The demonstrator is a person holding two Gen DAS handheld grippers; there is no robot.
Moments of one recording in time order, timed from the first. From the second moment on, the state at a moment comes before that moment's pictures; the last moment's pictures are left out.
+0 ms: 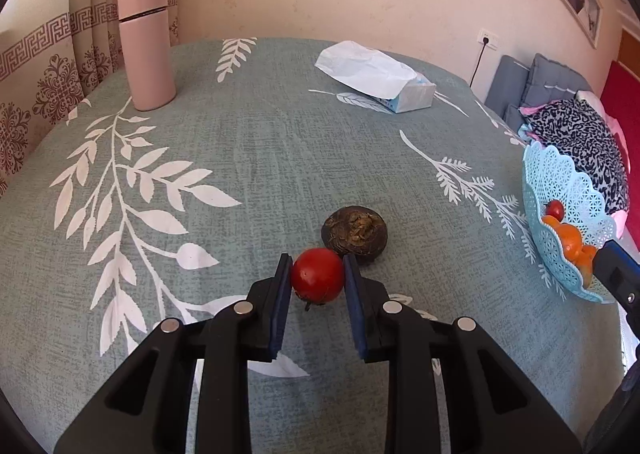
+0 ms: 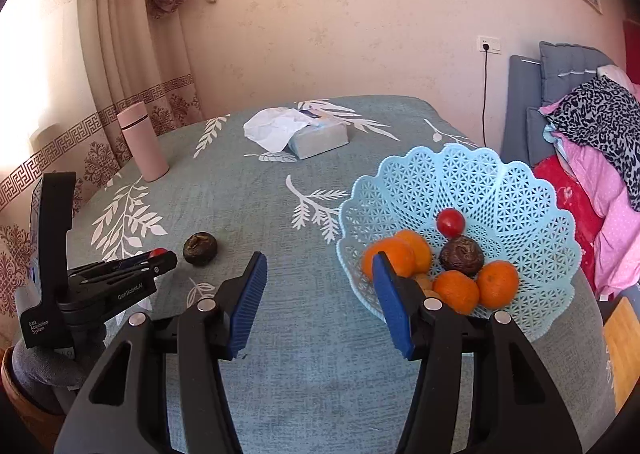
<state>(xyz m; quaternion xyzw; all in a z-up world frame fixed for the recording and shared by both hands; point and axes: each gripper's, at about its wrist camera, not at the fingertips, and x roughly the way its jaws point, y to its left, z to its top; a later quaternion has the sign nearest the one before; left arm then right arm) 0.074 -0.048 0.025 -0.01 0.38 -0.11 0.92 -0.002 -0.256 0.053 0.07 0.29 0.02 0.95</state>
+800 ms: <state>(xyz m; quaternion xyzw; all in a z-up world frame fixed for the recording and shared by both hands) 0.072 0.003 0.038 -0.06 0.35 -0.02 0.93 0.130 -0.144 0.009 0.03 0.42 0.13 0.90</state>
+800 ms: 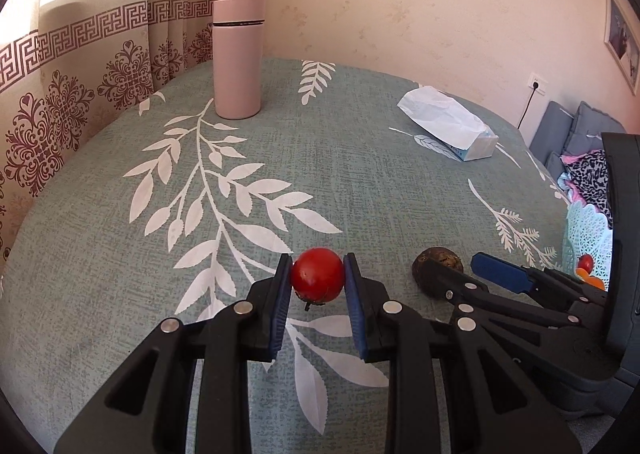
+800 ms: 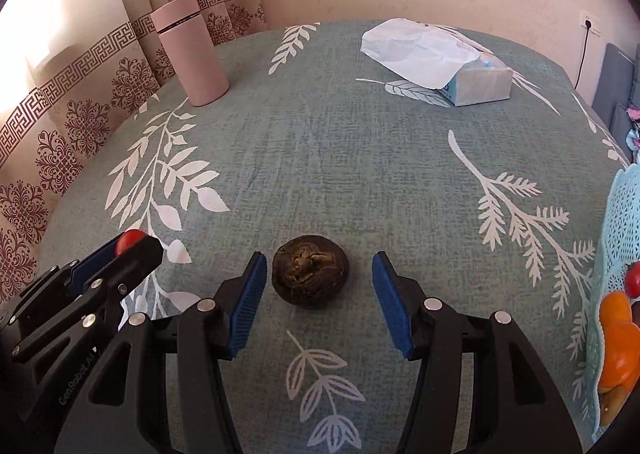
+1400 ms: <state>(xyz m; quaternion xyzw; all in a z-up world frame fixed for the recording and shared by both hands) 0.070 0.000 0.038 -0.06 0.35 -0.03 0.93 0.120 -0.148 0.005 0.02 0.41 0.11 0.90</state>
